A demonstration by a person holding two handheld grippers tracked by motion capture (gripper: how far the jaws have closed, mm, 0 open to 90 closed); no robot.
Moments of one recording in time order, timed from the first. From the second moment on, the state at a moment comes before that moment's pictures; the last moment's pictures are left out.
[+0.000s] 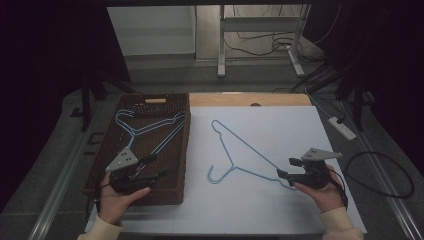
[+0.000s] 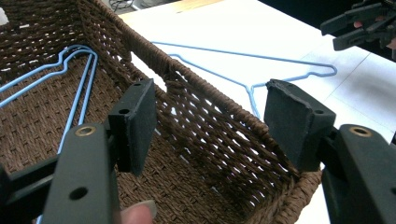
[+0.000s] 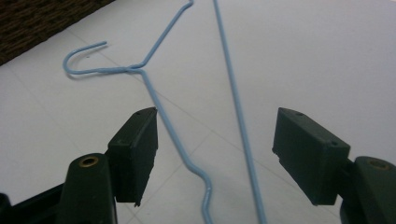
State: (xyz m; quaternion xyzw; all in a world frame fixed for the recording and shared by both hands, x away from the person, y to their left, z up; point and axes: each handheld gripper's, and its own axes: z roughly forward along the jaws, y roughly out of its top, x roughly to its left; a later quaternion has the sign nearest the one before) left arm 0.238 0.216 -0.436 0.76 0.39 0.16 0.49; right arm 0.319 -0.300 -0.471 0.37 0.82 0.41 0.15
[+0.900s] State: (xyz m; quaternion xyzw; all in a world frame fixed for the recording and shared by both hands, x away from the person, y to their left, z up) left arm 0.238 0.213 -0.442 0.77 0.40 0.15 0.48; right arm 0.334 -0.307 -0.494 0.37 0.89 0.25 0.08
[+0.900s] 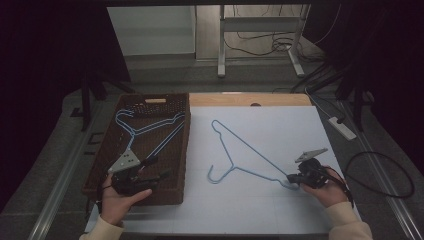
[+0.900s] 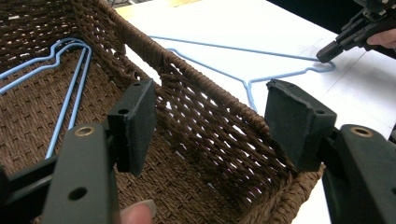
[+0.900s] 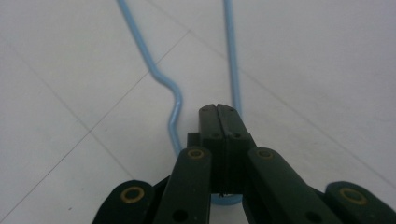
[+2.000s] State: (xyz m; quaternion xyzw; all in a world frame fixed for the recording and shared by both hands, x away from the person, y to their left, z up) left arm 0.240 0.210 -0.446 0.77 0.39 0.14 0.48; right arm 0.249 -0.224 -0.514 0.27 0.92 0.30 -0.06
